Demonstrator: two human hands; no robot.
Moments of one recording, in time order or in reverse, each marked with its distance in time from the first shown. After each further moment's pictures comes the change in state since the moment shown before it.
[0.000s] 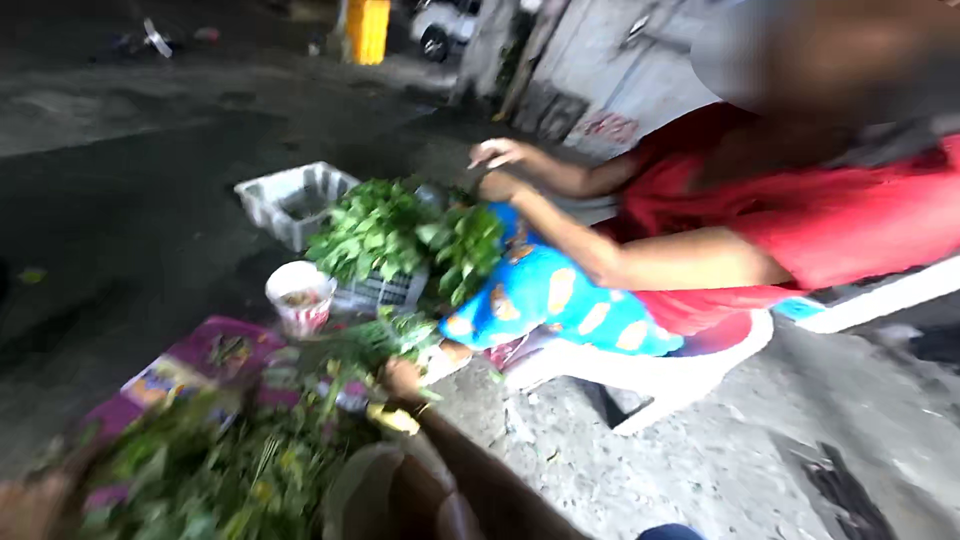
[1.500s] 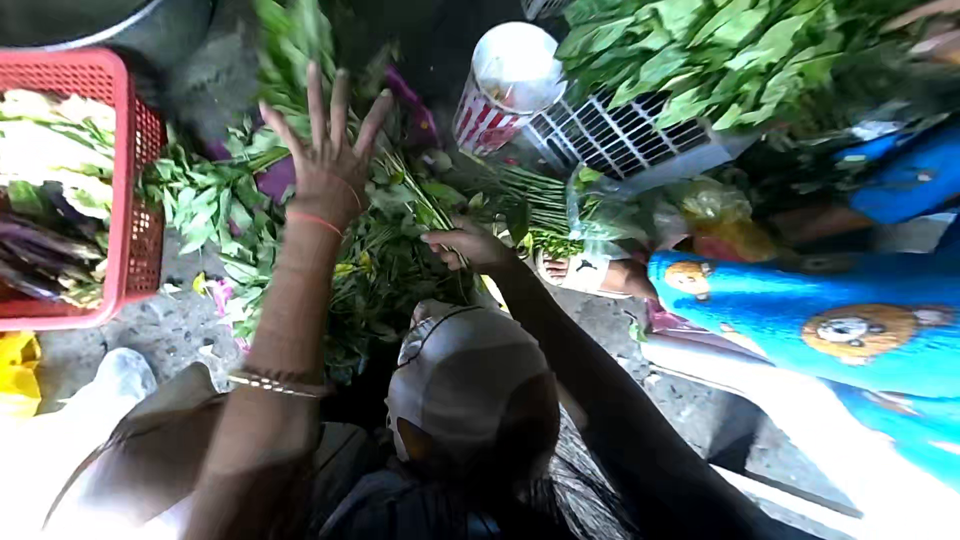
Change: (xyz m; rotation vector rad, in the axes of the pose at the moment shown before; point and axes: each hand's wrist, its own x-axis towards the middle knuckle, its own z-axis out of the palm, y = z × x) left_hand 0.054 0.140 -0.036 -0.183 0.040 -0.295; right_hand 0.018 -0.063 0.073 0.583 -0.804 -0.297
